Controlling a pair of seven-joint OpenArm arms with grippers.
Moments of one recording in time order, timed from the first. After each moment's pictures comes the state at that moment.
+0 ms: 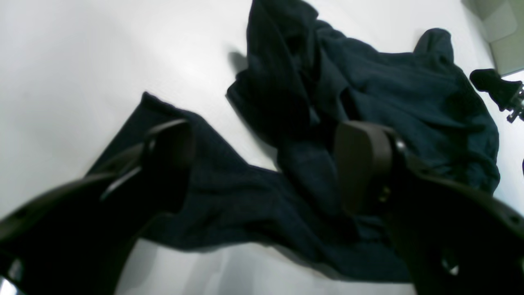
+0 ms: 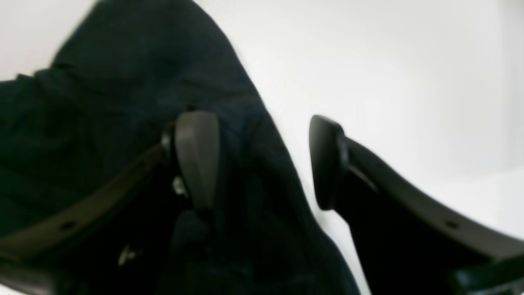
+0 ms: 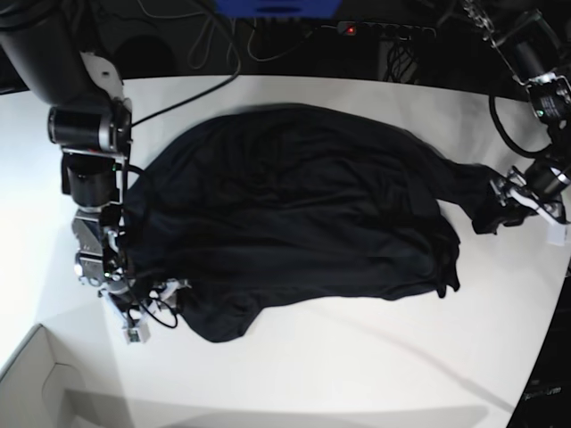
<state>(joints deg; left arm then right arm) -3.2 -19.3 -40.5 75.0 -49.7 -39.4 60.9 35.7 9.7 7.9 33.8 -1.4 25.1 -17.5</state>
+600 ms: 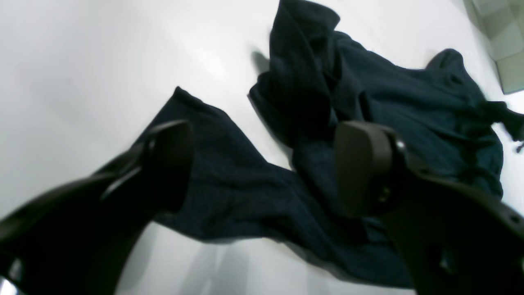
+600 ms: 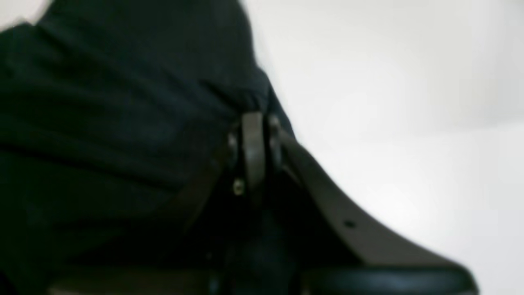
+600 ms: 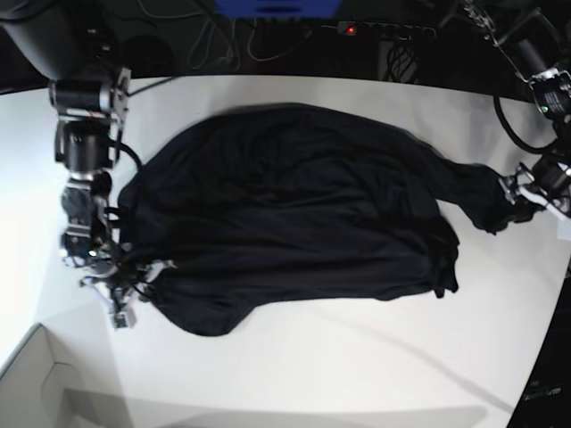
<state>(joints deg) -3.4 -19.5 -42.3 75.0 -49.5 -39.4 61.0 25.2 11.7 8.0 55.2 -1.7 25.4 -27.1</state>
